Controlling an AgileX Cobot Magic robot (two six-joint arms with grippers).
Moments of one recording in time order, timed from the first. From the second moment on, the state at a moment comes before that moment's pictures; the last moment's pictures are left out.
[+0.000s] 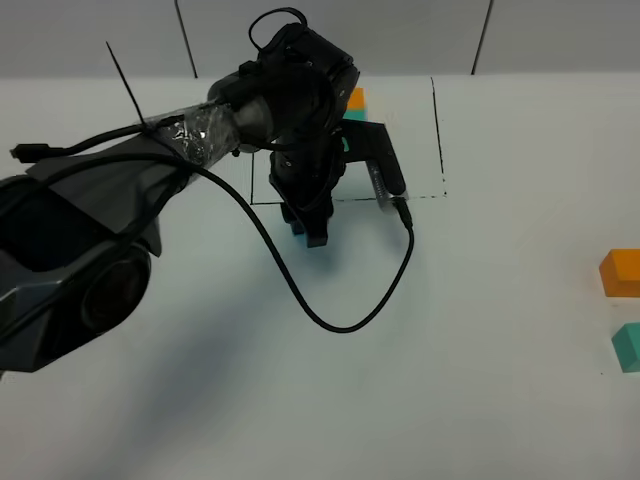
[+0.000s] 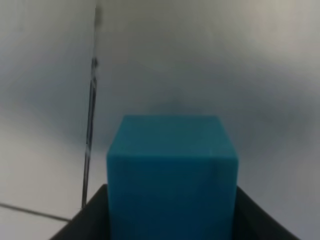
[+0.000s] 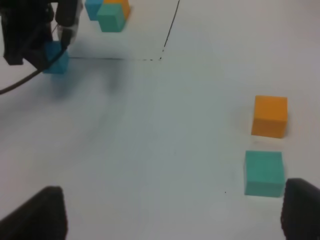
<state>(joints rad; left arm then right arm) -0.63 2.45 -2.11 0.13 1.19 0.68 0.11 -0.01 -0.50 0.09 1.05 0.05</state>
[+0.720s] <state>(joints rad) -0.67 2.52 -2.19 0.05 1.20 0.80 0.11 -0.01 -0.50 0.09 1.05 0.05</state>
